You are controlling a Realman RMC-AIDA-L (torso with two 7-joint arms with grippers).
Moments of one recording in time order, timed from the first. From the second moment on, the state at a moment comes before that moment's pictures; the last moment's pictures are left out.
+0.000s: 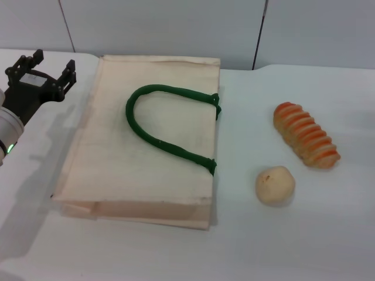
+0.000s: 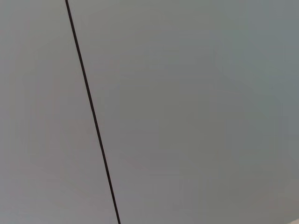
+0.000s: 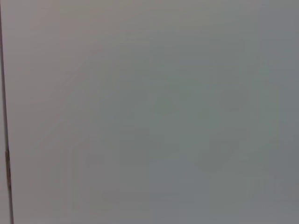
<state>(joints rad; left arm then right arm) -0.32 -2.04 1.47 0.57 -2.89 -0.75 2.84 0.49 2.04 -2.07 -0.16 0.75 -0.98 0.17</state>
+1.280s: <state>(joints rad) -0.28 -2.03 1.58 0.78 -2.88 -0.54 2.74 0.48 2.04 -2.07 -0.16 0.75 -0.98 0.17</state>
